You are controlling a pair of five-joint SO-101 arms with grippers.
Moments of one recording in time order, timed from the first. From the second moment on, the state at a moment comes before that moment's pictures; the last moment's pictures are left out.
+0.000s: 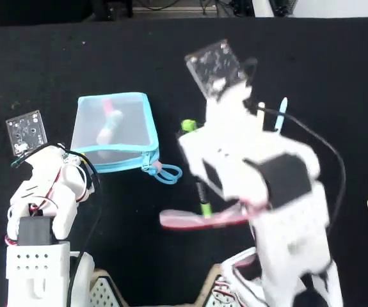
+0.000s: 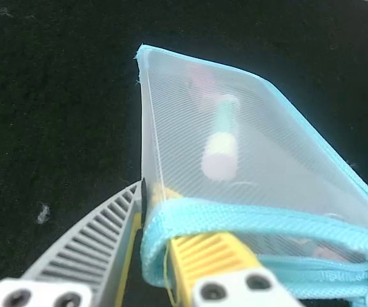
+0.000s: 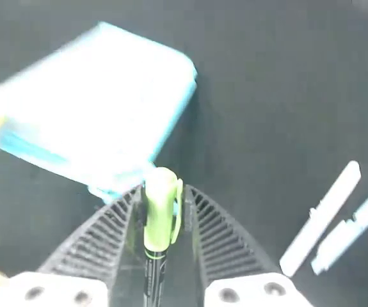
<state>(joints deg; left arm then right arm) -7.6 -75.1 64.0 55.7 15.1 -26.5 -38.2 1.5 89.9 2.3</state>
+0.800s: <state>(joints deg) -7.6 -75.1 64.0 55.7 15.1 -41.3 -59.0 19.2 65.7 2.0</state>
